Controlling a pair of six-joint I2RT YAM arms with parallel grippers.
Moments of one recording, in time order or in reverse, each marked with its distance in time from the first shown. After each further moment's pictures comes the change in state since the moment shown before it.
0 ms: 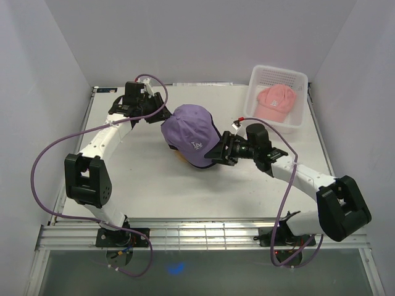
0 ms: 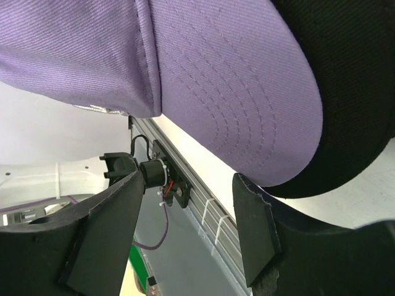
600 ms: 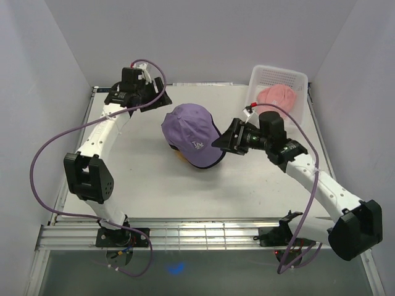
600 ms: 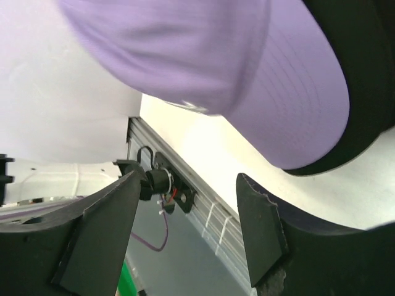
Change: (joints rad) left arm 0.004 0.043 0.200 -0.126 -0.087 0.039; right arm -0.032 -0.155 0.163 -0.317 0.061 -0.087
